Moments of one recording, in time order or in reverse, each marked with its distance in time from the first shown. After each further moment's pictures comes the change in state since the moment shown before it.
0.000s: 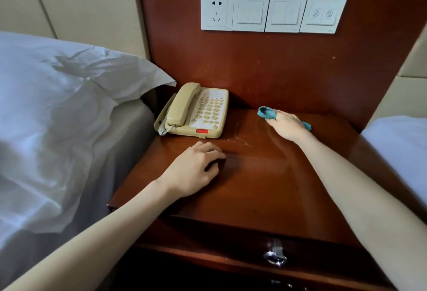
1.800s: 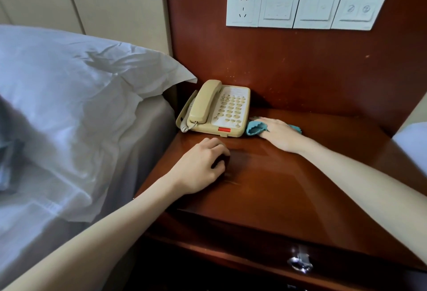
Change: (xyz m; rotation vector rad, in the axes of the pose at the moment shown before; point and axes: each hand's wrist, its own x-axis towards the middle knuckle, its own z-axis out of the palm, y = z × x) left_hand -0.015 -0.029 -0.007 -0.010 0.048 -0.026; right_hand -0.010 -0.062 0.033 0.078 -0.128 -0.423
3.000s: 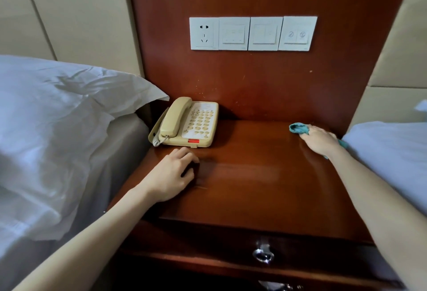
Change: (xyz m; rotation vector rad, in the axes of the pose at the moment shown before) left_hand 0.002 0.001 -0.001 0.062 -0.025 -0.011; right_hand -0.103 0.115 -0.080 -0.196 0.135 0.667
